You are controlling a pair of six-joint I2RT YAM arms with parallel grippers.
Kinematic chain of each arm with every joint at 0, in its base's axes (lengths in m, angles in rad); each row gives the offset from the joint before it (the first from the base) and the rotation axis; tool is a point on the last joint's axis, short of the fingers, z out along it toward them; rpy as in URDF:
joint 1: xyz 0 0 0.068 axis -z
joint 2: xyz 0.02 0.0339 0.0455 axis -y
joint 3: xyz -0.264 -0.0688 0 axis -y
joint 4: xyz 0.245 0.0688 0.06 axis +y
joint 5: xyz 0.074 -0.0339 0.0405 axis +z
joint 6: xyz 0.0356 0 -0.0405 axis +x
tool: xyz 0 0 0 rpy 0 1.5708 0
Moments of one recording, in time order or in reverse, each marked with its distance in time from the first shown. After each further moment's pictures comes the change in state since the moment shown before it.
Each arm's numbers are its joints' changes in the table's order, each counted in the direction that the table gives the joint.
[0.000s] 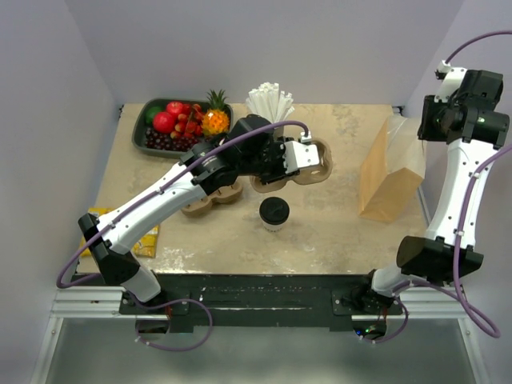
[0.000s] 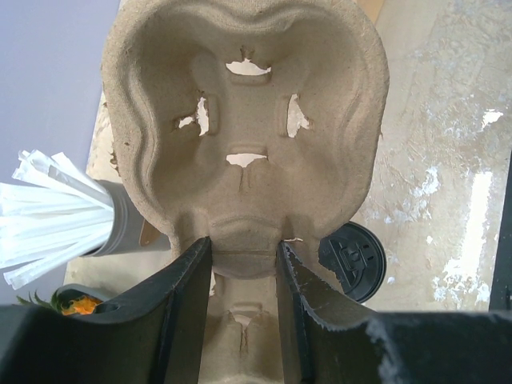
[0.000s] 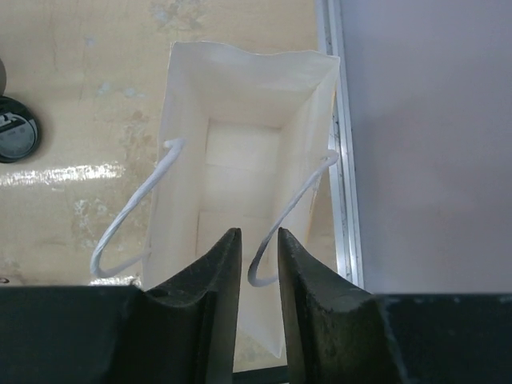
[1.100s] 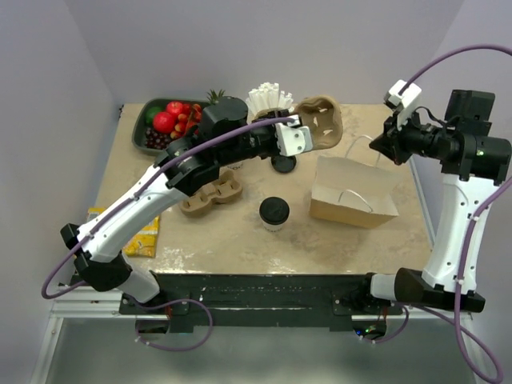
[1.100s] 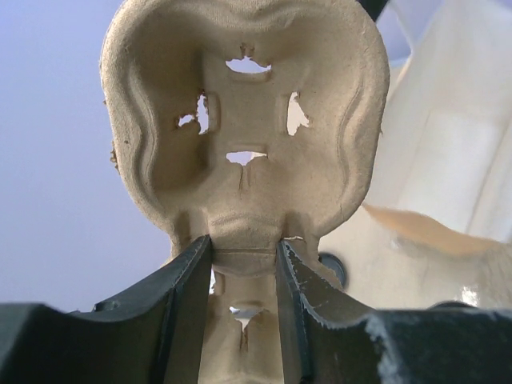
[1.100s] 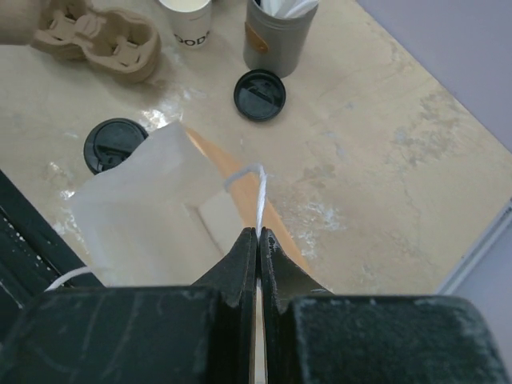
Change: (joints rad) left arm 0.000 0.065 0.087 -0.203 0.038 0.168; right arm -0.132 0.209 -0.027 0.193 0.645 -0.496
